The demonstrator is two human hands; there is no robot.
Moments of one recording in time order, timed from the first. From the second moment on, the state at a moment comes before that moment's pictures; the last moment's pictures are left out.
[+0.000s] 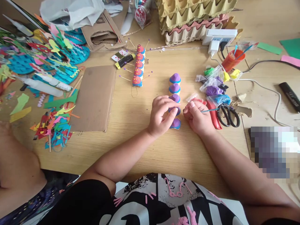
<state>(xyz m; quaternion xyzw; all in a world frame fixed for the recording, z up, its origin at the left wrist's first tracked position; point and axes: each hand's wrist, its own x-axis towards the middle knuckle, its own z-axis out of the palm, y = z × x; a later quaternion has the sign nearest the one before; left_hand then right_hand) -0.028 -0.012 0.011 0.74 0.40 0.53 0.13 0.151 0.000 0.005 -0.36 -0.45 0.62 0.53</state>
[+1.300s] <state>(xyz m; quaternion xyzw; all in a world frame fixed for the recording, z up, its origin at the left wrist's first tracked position) -0.031 -0.009 0.007 0.73 0.39 0.54 0.12 0.149 -0.003 0.020 -0.31 -0.51 0.61 0.52</state>
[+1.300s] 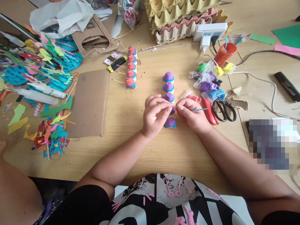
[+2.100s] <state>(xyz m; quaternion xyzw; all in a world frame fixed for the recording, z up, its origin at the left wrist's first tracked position) -0.031 -0.010 0.007 0.75 0.40 0.52 0.12 0.149 -0.003 0.022 -0.31 -0.52 0.62 0.50</state>
